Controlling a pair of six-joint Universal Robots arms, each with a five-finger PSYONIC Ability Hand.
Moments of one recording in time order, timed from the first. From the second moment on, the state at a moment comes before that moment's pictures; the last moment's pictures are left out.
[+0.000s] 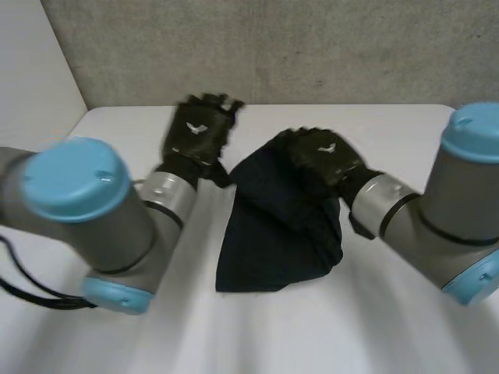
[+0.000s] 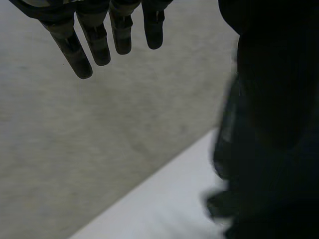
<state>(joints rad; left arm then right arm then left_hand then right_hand) 4.07 -2.00 -1.45 3.53 -1.63 3.37 2.03 -1.19 1.44 -0.08 1.21 3.04 0.20 0.21 0.21 0.21 0.05 0.19 0.22 0.22 0.23 0.07</state>
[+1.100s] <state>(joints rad) 4.02 -2.18 -1.39 3.42 -1.66 3.34 1.96 -1.36 1.37 0.17 1.25 2.97 0.42 0.41 0.41 0.40 0.23 0.17 0.21 0.21 0.23 0.07</state>
